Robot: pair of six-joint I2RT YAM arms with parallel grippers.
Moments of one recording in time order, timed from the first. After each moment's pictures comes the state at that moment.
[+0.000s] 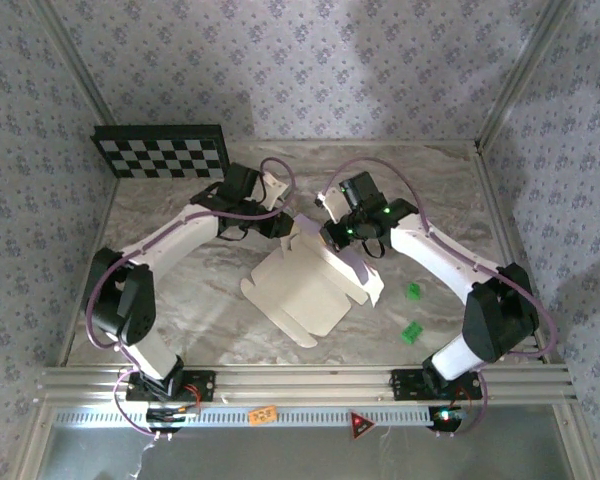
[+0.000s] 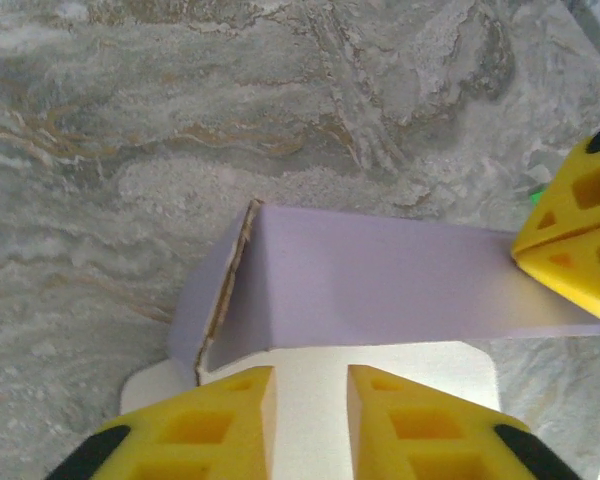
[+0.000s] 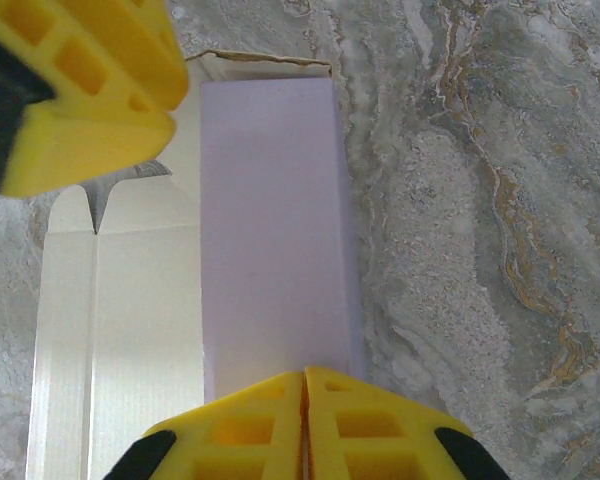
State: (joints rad) left arm -0.52 1.64 1.27 -0.51 0.49 -0.07; right arm 0.57 1.53 1.22 -0.61 -0.25 -0.09
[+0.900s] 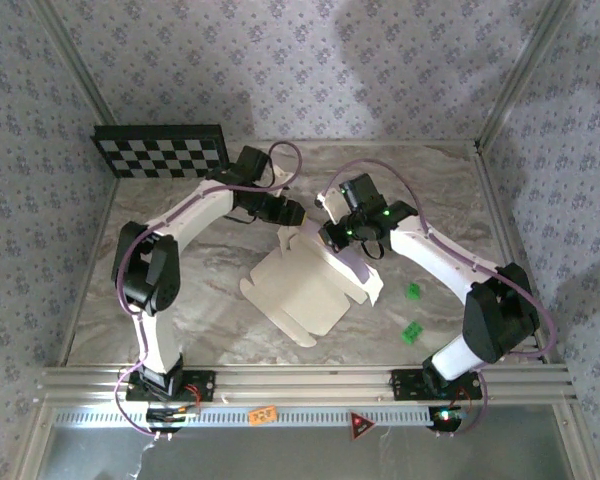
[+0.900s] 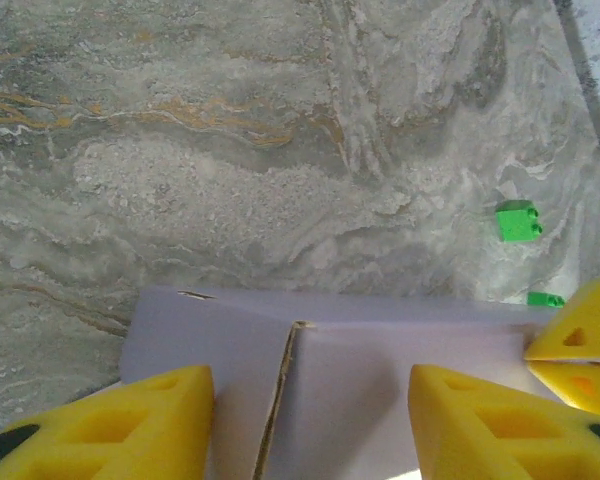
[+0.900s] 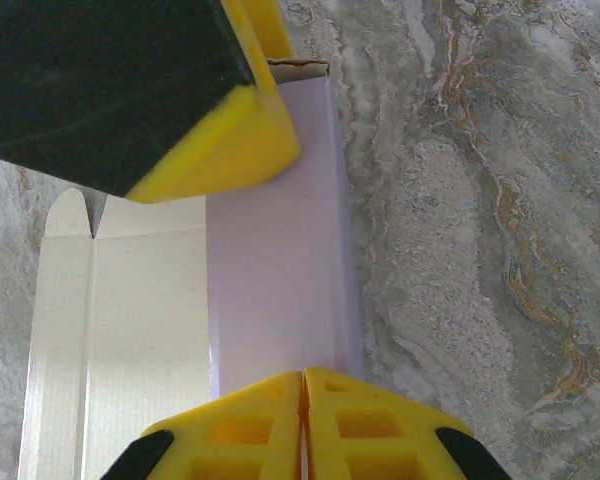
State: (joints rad) left arm -0.48 1.89 1.56 -0.71 0.62 -0.14; right arm 0.57 1.53 1.19 -0.57 -0.25 -0.09
